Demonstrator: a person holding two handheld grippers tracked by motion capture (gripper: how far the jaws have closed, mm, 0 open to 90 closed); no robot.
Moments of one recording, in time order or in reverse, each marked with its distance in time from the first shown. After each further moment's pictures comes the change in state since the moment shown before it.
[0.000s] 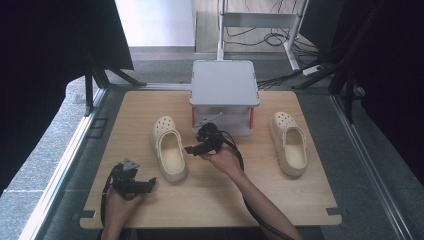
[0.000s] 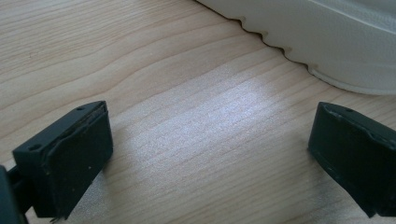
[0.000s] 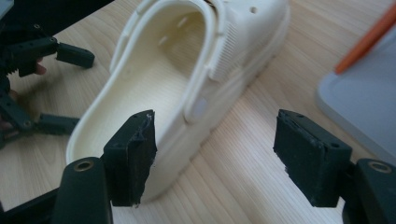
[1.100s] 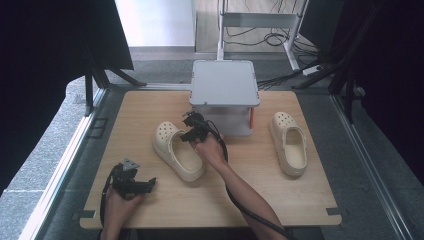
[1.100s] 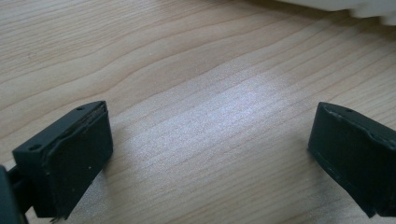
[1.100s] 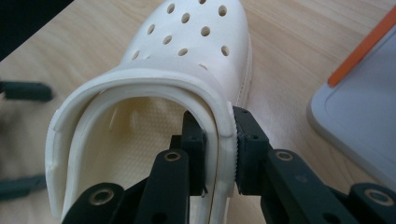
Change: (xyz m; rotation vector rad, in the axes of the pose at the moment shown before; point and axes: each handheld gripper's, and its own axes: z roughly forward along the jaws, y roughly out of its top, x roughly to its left) left arm 0.000 0.000 0.000 -0.001 -0.002 0.006; right arm -0.007 0.040 0.038 0.111 -0.081 0.116
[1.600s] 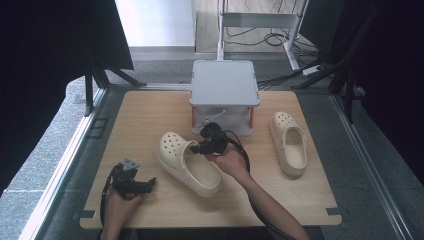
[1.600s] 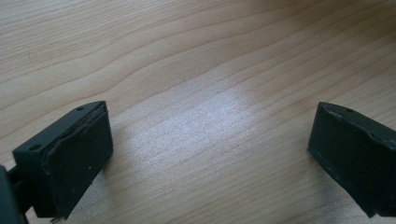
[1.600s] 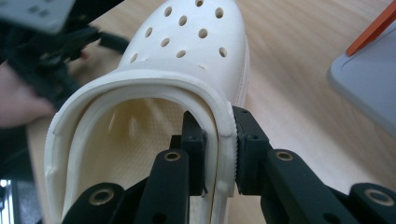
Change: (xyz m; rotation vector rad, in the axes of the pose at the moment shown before) left arm 0.000 0.000 0.000 -0.001 0.000 0.001; right arm 0.019 -0.047 -0.077 -0.042 0.111 -0.112
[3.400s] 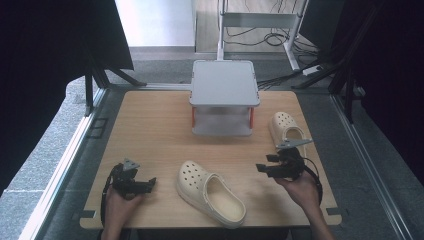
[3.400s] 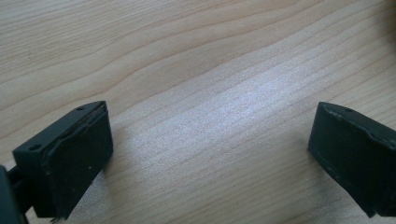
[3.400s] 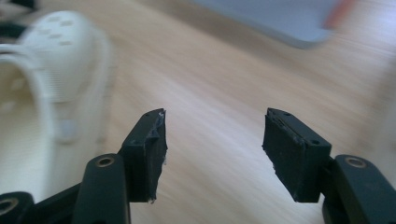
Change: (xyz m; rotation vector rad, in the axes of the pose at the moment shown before) left arm 0.000 0.000 0.000 -0.001 -0.001 -0.005; right arm -0.058 -0.155 -0.137 -0.109 -0.242 0.143
